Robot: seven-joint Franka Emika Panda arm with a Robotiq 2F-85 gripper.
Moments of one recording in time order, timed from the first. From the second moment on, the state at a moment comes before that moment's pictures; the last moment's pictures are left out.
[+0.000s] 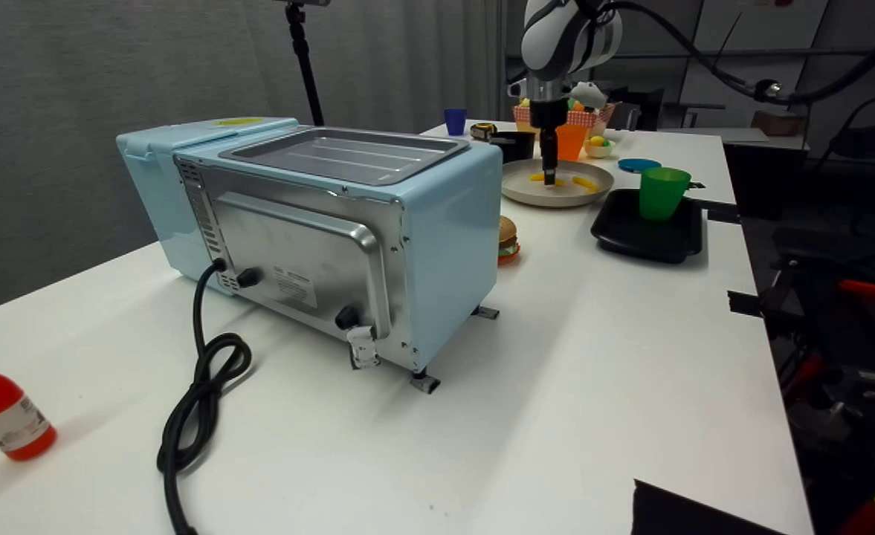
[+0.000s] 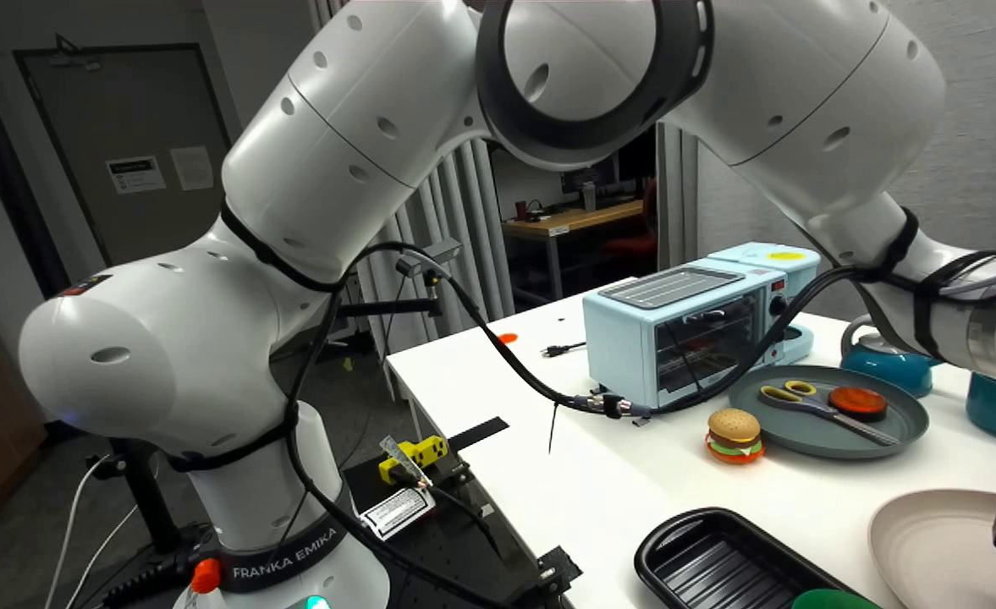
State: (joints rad) arm -0.52 0.93 -0.07 -1.42 -0.09 2.33 -0.81
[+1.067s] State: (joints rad) arm -0.52 0.93 -0.07 -1.42 -0.09 2.28 -0.82
